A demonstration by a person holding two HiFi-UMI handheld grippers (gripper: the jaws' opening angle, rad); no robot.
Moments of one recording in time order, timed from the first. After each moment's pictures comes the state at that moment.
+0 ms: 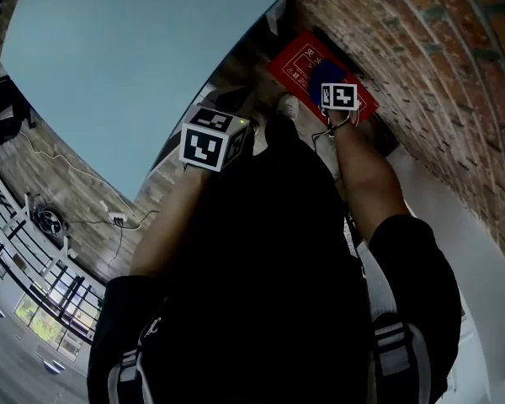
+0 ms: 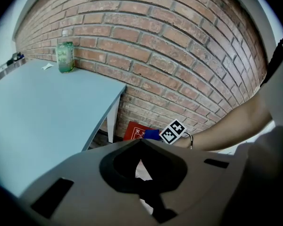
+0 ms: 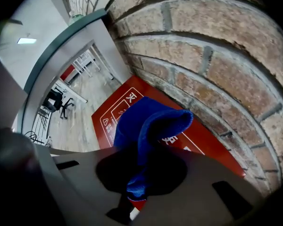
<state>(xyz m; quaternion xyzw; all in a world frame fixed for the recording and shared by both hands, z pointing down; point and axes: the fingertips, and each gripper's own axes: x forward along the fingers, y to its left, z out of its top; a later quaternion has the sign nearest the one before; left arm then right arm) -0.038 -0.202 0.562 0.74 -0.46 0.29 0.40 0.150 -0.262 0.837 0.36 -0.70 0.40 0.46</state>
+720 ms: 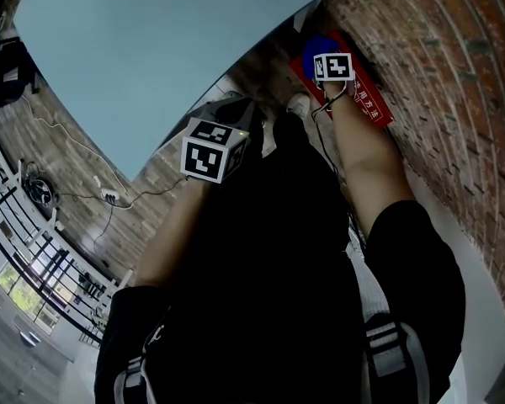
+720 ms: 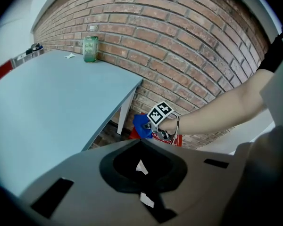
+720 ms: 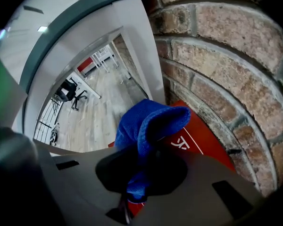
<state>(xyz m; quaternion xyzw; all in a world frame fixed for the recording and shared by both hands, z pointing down) -0.080 -0.144 0.574 0.68 -0.51 0.28 0.43 0.026 -0.309 0.834 0.29 -0.76 0.35 0.47</state>
